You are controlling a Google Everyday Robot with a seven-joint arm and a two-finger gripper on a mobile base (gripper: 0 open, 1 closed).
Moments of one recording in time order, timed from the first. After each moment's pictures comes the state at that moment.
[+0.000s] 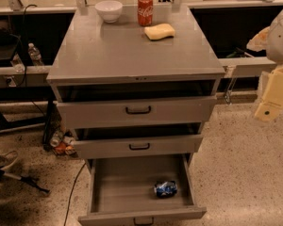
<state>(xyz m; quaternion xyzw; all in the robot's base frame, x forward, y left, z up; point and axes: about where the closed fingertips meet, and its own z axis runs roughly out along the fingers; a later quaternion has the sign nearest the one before) 0.438 -0.217 0.976 -0.60 0.78 -0.03 0.16</state>
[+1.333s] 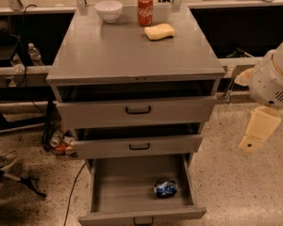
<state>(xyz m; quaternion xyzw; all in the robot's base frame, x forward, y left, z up) 0.425 -0.211 0.901 -0.60 0.79 0.00 0.15</state>
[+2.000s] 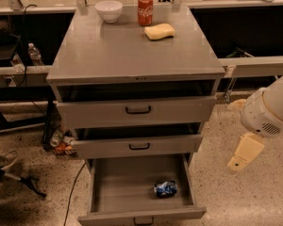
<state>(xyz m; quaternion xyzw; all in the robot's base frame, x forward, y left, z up) 0.429 -0.217 0.817 -0.57 0.80 0.07 0.17</state>
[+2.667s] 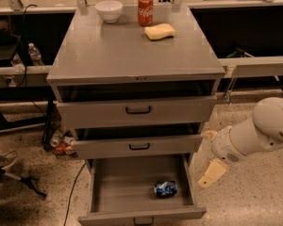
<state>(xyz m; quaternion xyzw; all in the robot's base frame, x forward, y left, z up) 0.453 -0.183 0.665 -0.55 0.79 0.17 0.21</state>
